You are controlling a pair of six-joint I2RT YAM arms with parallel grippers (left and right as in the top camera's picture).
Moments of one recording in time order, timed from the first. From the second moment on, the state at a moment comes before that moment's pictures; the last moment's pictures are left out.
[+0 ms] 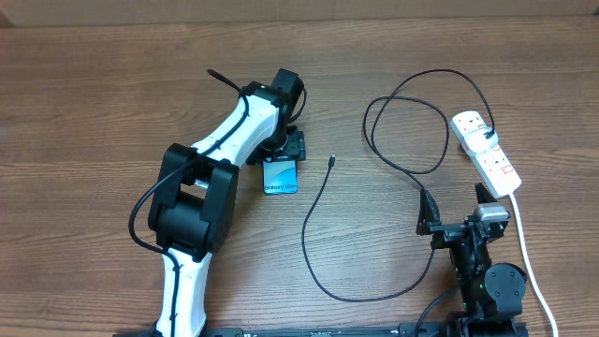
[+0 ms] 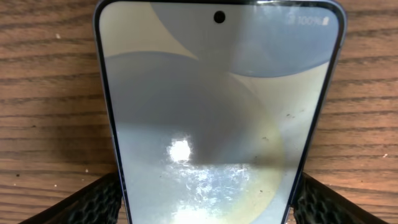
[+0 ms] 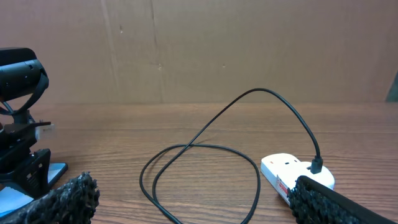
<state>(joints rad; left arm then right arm) -0.41 2.22 1.67 -0.99 0.00 -0.50 0.04 0.01 0.02 -0.03 -0.05 0.04</state>
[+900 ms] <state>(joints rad) -0.41 2.22 1.67 -0.99 0.01 -0.50 0.04 0.01 0.02 -0.03 -0.05 0.04</state>
